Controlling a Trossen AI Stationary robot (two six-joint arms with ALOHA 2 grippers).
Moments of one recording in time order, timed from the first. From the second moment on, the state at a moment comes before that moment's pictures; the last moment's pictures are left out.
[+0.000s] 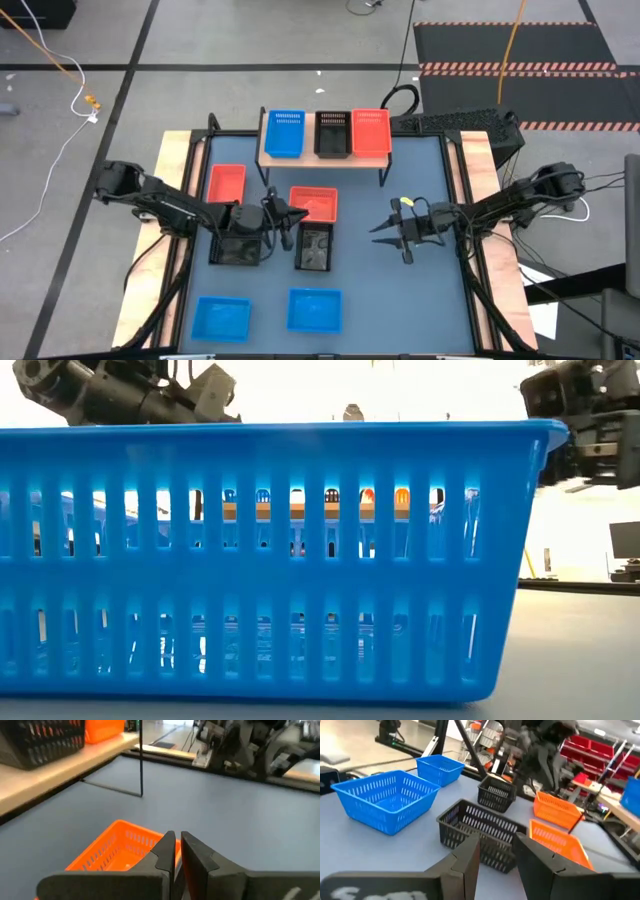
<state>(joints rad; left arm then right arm) -0.17 1.43 0.53 0.62 -0.44 -0.20 0.16 1.17 0.09 0.97 -0.03 -0.31</state>
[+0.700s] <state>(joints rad) -0.16 1.41 0.66 0.27 -0.43 -0.15 0.16 1.39 0.44 0.71 0.10 -0.36</state>
